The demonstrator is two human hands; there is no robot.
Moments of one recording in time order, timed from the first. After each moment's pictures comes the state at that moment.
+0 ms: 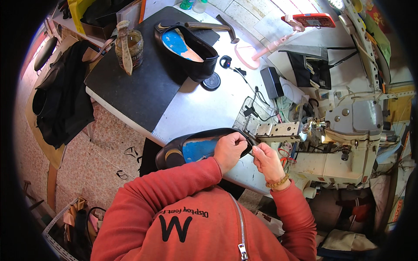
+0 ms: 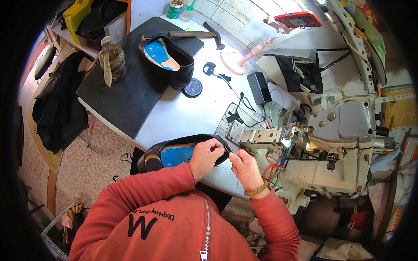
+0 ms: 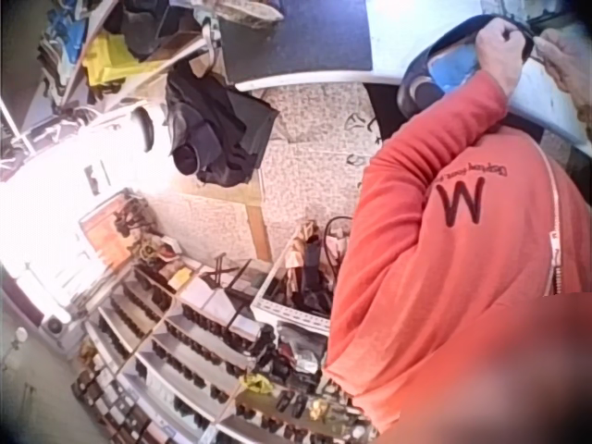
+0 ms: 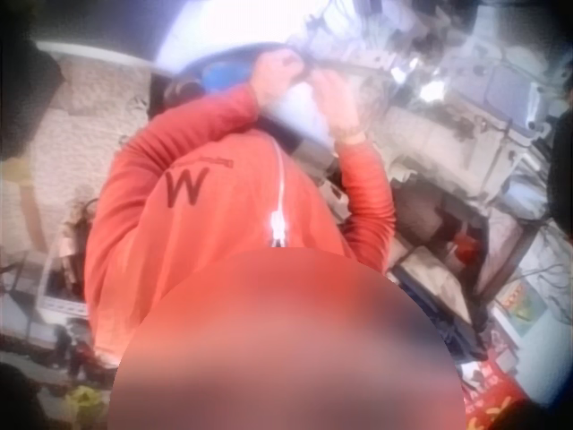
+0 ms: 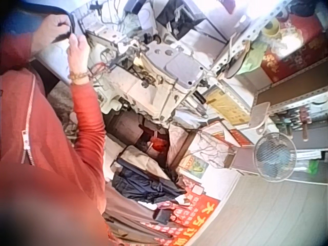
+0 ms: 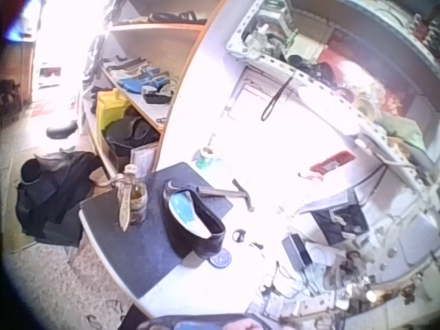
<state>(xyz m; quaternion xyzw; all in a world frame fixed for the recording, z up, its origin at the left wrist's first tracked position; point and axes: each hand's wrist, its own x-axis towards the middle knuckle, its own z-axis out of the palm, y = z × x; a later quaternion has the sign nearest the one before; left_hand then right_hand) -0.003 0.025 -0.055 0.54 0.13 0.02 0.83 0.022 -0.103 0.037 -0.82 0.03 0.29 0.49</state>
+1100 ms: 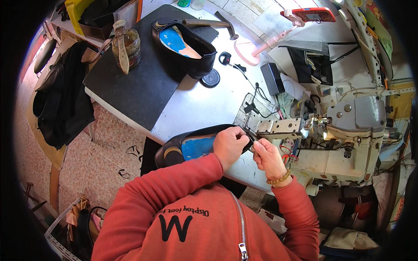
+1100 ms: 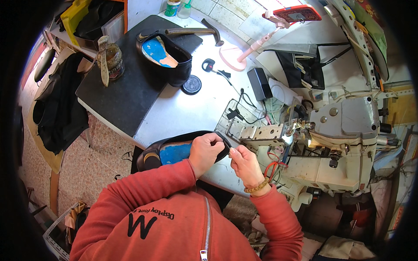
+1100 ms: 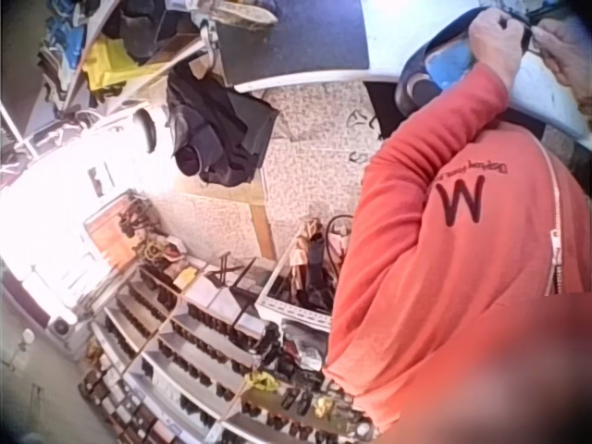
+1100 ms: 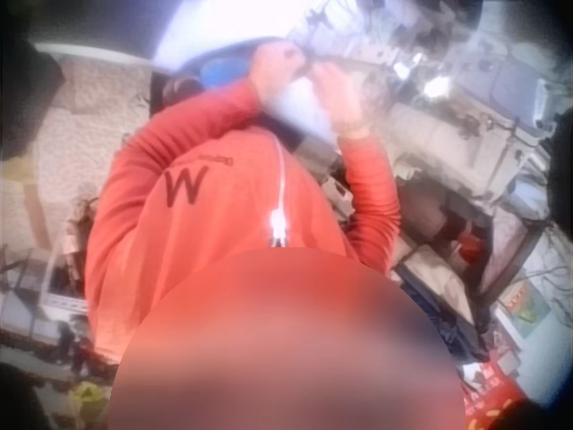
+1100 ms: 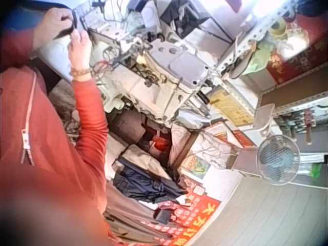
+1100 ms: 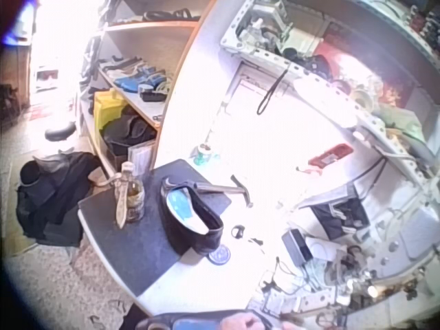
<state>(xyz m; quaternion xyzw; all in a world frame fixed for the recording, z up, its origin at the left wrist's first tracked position) 0.001 0.030 -0.044 0.63 0.15 0.07 0.76 0.024 -0.098 0.042 -0.78 0.06 0.32 0.53</state>
